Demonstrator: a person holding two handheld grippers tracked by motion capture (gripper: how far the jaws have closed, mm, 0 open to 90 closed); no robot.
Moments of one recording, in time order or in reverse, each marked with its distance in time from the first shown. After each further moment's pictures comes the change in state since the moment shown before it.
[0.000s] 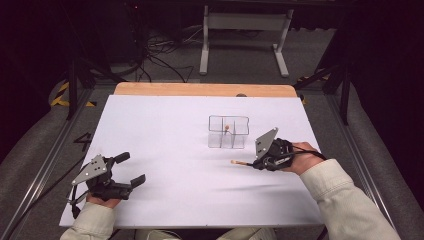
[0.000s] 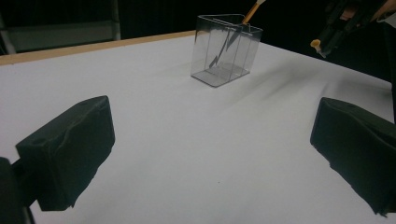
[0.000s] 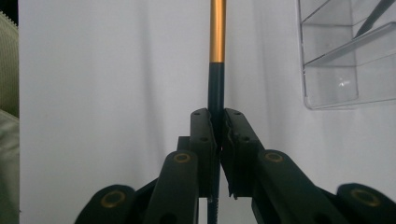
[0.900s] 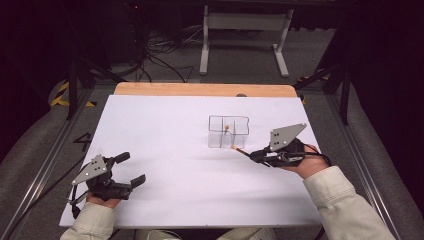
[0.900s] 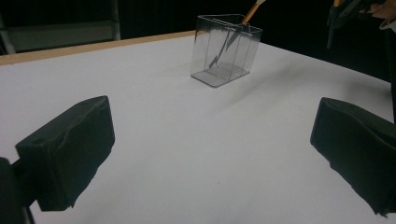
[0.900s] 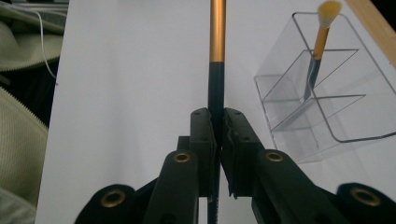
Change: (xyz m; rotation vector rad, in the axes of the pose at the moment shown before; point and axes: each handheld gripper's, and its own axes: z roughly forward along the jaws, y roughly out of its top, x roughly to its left) left arm 0.000 0.000 0.000 0.002 -0.002 0.000; right arm 0.007 -0.013 -0.027 -0.384 -0.070 0.090
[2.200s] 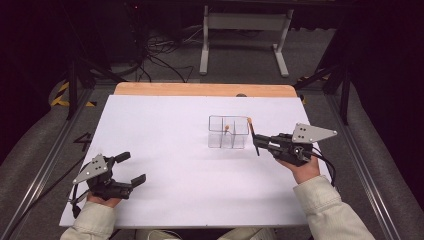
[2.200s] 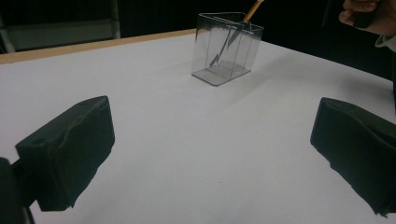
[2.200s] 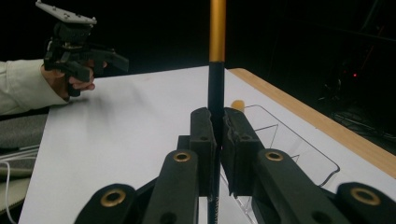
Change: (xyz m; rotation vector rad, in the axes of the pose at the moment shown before) left arm 0.001 0.000 0.002 0.007 0.001 0.003; right arm 0.004 -0.023 -0.011 -0.506 -0.204 0.208
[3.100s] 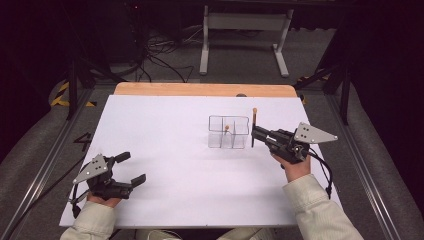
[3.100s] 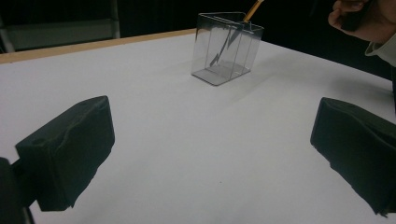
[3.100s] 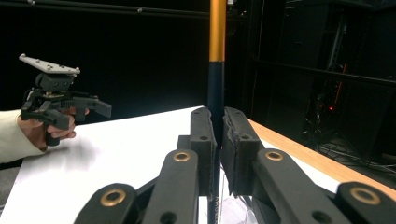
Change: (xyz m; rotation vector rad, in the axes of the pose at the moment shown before) left arm 0.001 0.000 0.000 0.000 -0.002 0.003; right arm -0.003 -0.009 0.010 -0.196 -0.071 0.045
